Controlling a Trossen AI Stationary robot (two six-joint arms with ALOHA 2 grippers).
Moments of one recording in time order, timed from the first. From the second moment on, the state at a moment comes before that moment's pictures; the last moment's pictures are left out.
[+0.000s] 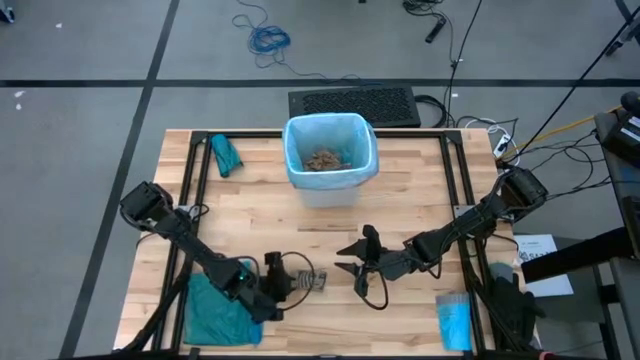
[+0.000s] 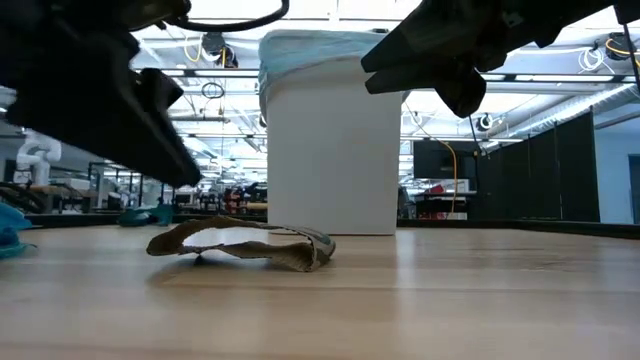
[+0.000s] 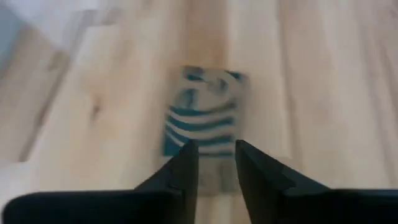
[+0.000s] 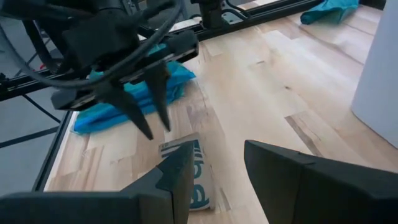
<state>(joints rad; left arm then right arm) -0.67 1.72 0.89 -0.10 -0.60 -0.53 0.48 1.59 0.78 0.36 0.55 0.50</state>
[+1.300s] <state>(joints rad) -0.73 2.02 1.20 -0.41 -0.75 -0.48 0.45 1.59 0.79 0.34 0.58 0.43</state>
